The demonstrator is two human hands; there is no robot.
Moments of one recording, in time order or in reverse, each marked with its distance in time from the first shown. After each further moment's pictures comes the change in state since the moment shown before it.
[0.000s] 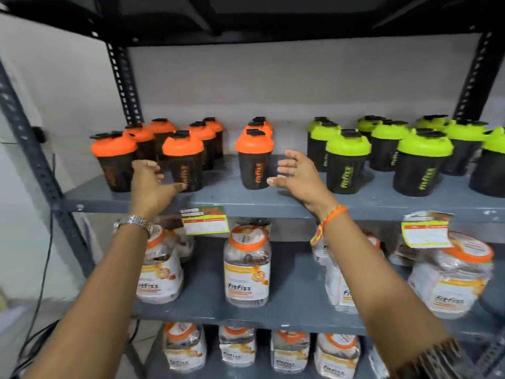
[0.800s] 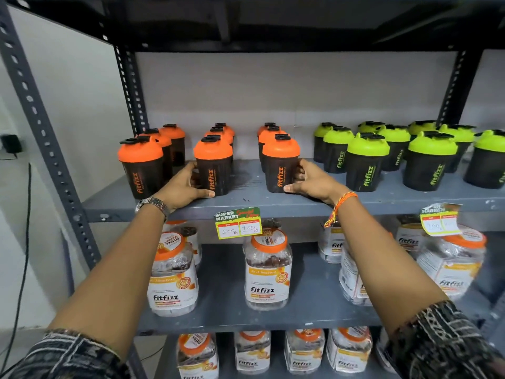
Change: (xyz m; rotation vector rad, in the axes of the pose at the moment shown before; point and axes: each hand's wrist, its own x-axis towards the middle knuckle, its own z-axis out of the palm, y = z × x) left_hand 0.068 -0.043 -0.008 -0.084 -0.721 0.063; right_hand 0.028 0.011 0.028 -0.252 -0.141 0.061
